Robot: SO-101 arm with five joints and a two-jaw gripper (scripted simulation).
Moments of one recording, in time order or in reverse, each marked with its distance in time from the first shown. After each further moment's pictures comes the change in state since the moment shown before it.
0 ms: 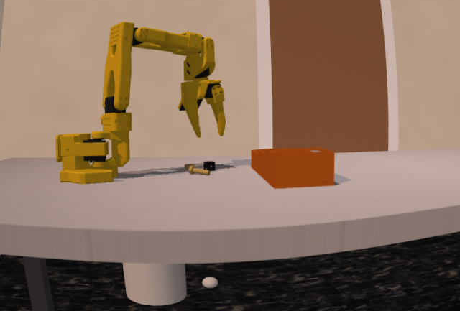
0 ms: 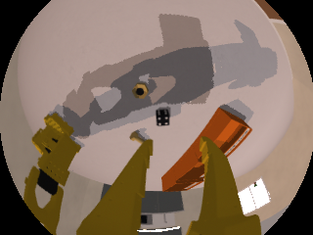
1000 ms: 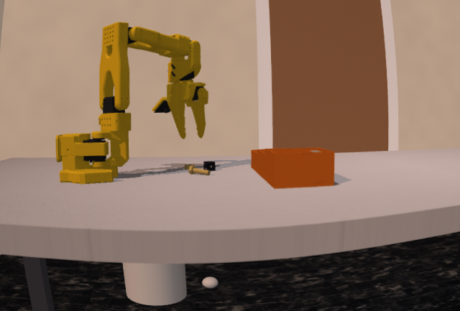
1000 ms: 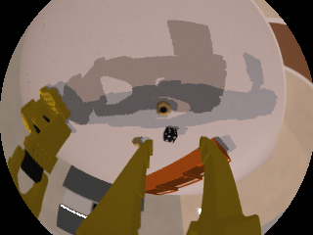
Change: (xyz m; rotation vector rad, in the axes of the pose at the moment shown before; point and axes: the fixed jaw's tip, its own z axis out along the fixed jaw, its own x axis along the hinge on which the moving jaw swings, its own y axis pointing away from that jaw) arm -0.019 0.023 0.002 -0.032 0.001 -0.368
